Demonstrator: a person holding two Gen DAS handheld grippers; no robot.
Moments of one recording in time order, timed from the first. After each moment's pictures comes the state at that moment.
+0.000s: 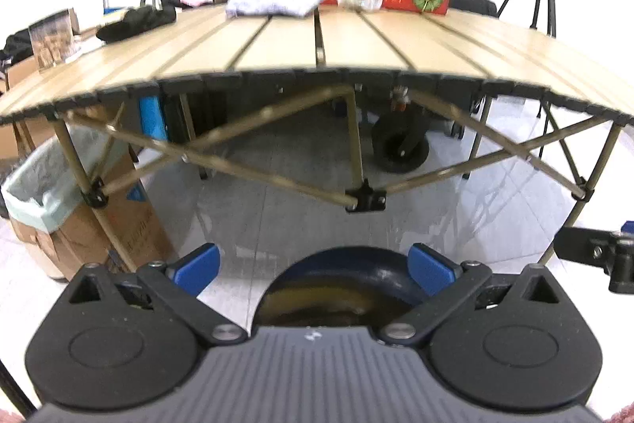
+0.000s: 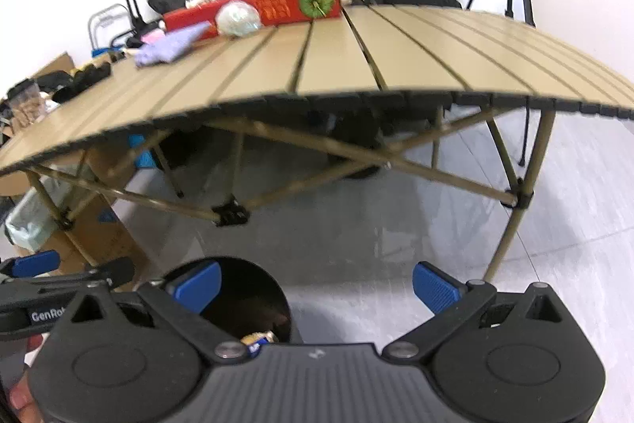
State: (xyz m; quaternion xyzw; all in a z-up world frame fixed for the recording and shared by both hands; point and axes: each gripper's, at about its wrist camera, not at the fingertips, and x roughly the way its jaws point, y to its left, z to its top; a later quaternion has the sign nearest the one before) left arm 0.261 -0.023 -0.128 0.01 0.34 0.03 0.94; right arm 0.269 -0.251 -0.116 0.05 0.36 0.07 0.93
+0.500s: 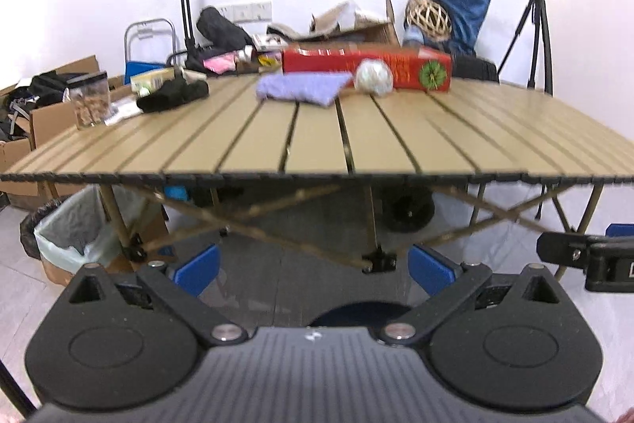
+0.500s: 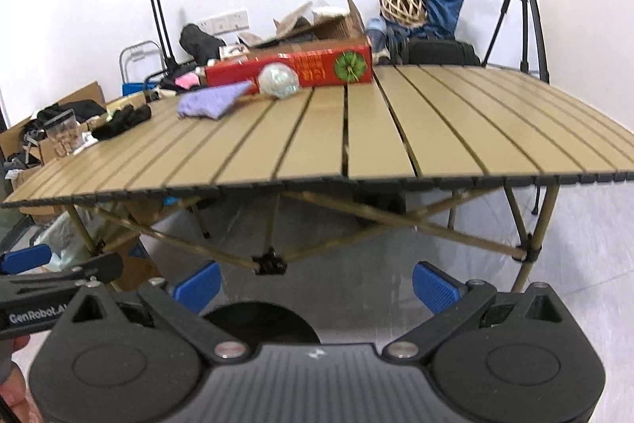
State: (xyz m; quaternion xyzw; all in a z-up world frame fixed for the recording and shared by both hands) left arm 0.223 -0.005 -0.067 0.01 0.25 0.04 0.97; right arm 0.248 -0.233 -0.069 0.04 0.29 0.10 0.95
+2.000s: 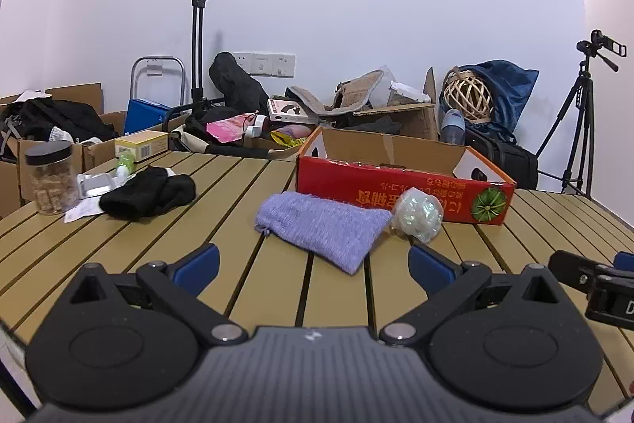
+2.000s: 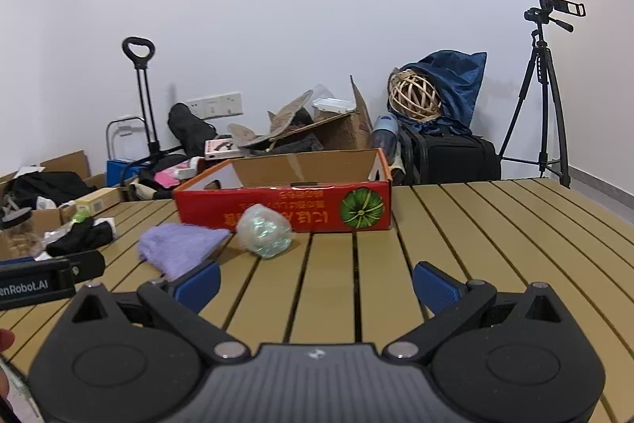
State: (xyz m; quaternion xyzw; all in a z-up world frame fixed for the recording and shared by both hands) left arm 0.410 0.026 -0.005 -0.04 0.18 0.07 0.98; right arm 0.432 -0.213 -0.014 0.04 0.18 0.08 0.98
